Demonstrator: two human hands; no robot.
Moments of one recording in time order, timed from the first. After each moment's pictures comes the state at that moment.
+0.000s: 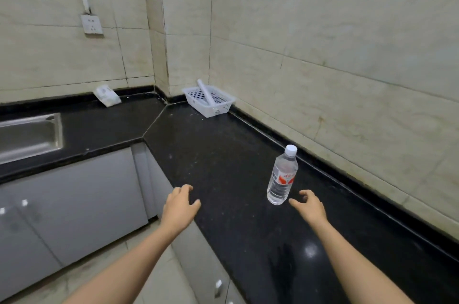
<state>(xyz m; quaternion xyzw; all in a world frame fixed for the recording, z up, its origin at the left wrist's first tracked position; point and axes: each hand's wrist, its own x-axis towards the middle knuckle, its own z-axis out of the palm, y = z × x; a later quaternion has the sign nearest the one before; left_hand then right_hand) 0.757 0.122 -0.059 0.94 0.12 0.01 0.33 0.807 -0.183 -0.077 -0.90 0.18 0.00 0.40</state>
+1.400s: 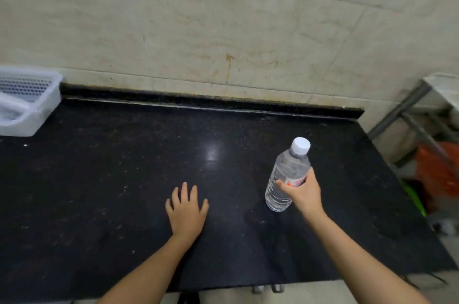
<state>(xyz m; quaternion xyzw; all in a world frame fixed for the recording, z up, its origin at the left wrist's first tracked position) 1.010 0.094 -0.175 0.92 -0.32 -0.15 0.16 0.839 -0.071 -0.087 -0.68 0.52 -0.27 0.43</state>
